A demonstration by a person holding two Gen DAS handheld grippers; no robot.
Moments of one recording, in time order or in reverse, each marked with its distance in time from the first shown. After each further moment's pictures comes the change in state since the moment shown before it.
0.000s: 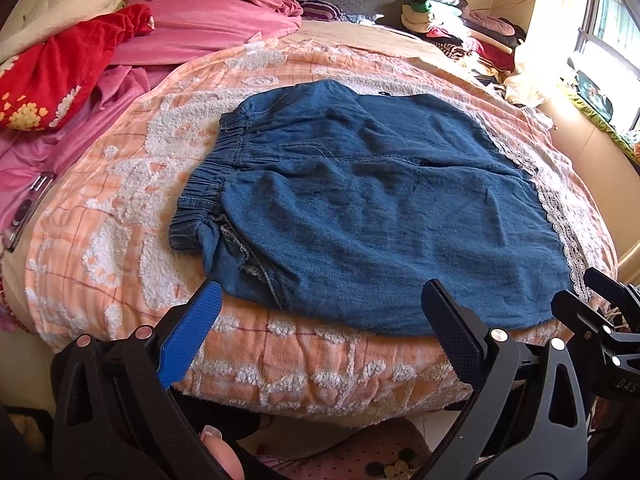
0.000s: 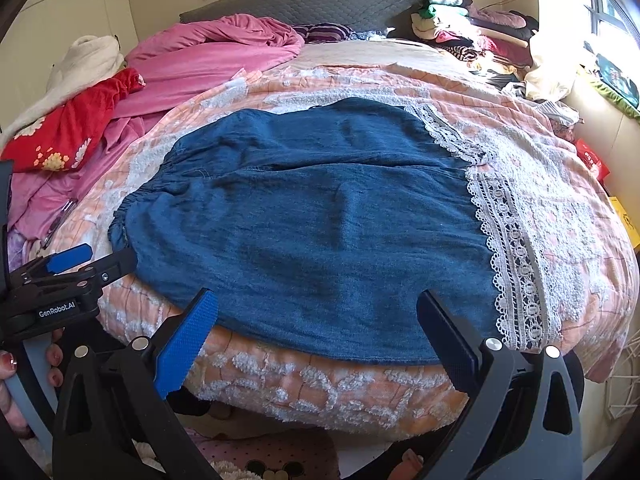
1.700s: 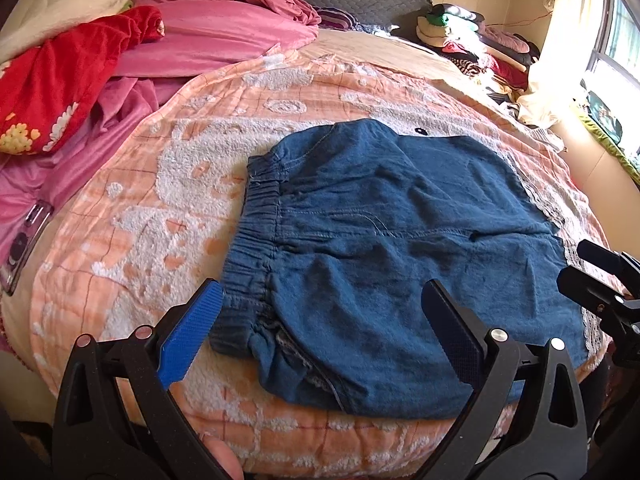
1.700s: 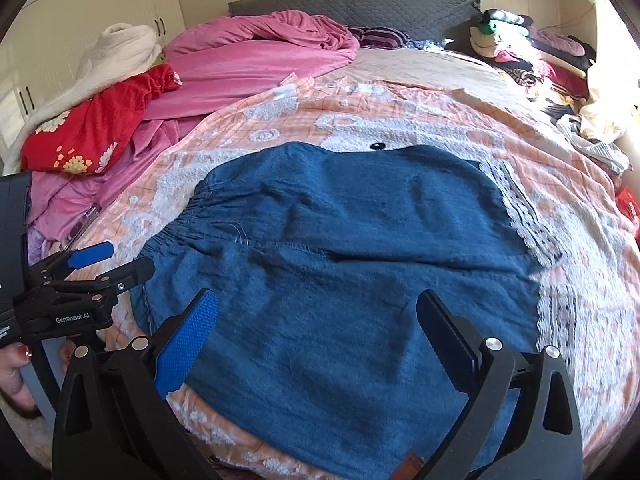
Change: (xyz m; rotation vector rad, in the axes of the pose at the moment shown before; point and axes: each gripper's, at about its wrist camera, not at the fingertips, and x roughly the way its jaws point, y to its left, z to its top) left arm 0.030 0.050 0.071 -0.037 -0.018 -0.001; right arm 0.057 0.035 0.105 -0.147 0.009 0.142
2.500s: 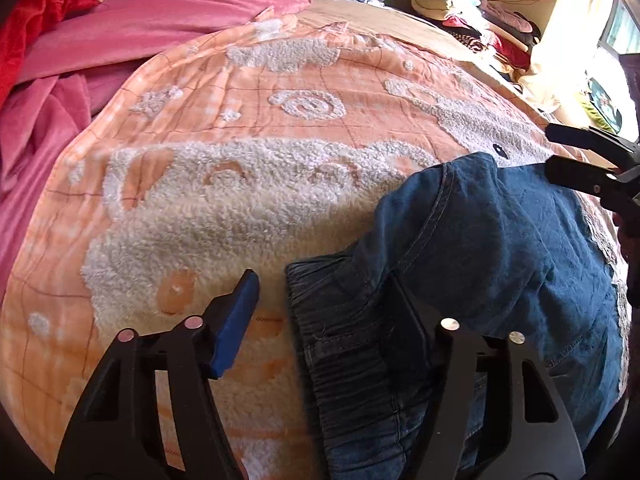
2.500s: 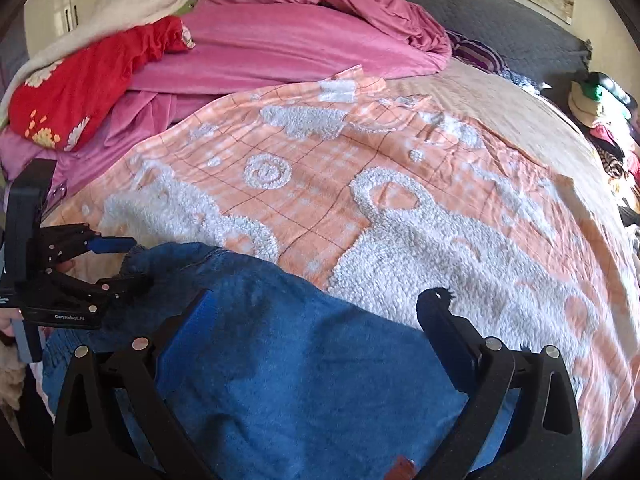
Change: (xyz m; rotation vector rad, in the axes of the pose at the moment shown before) left arm 0.150 0.071 0.095 0.058 0.112 -0.096; right arm 0.195 -0.004 0.168 -0.341 0.105 0.127
